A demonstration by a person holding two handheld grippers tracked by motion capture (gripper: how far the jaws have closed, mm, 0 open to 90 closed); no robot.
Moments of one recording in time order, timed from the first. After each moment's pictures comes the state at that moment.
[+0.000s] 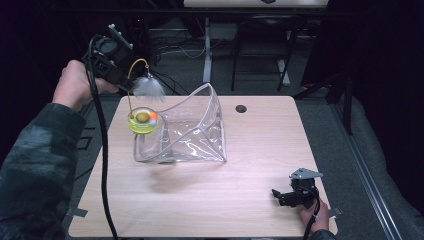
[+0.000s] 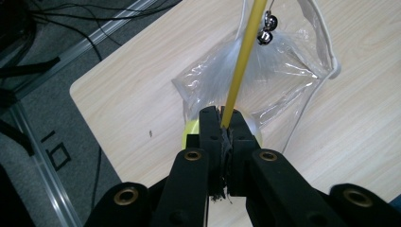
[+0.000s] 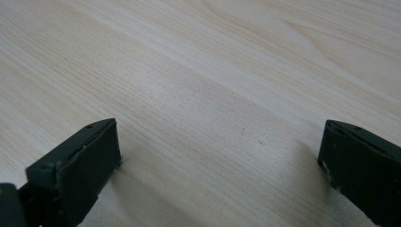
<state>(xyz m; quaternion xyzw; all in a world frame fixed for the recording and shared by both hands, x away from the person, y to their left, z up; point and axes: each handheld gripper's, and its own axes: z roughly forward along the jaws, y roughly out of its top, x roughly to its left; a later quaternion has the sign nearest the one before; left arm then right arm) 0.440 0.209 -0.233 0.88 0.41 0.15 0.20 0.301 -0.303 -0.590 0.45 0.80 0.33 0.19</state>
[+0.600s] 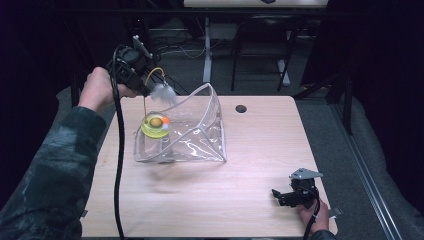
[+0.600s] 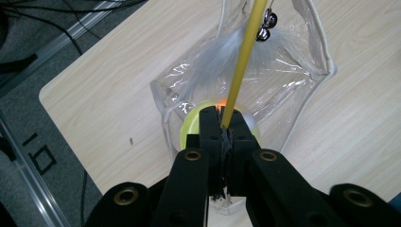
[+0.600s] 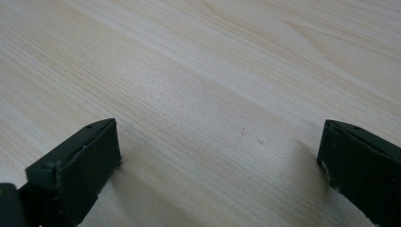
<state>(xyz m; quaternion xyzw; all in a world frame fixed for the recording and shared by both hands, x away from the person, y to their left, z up) 0.459 0.181 -0.264 0.89 0.40 0.12 0.18 0.301 -0.302 -0.590 0.46 0.80 0.34 0.19</state>
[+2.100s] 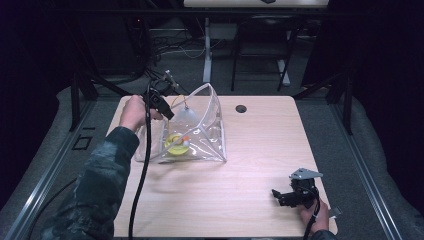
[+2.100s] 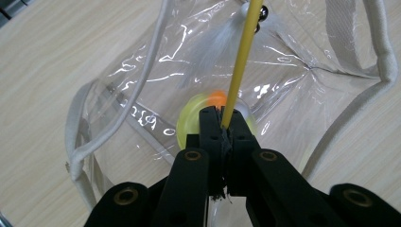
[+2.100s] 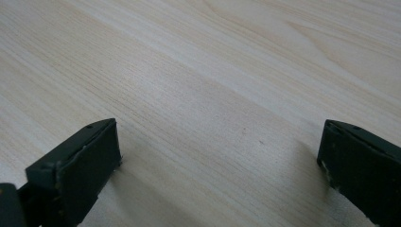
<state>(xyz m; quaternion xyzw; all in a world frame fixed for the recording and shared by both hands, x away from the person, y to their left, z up) 0.487 0.141 -0.367 0.90 0.39 0.07 0.17 0.301 -0.303 -0.590 0.45 0.80 0.33 0.19</state>
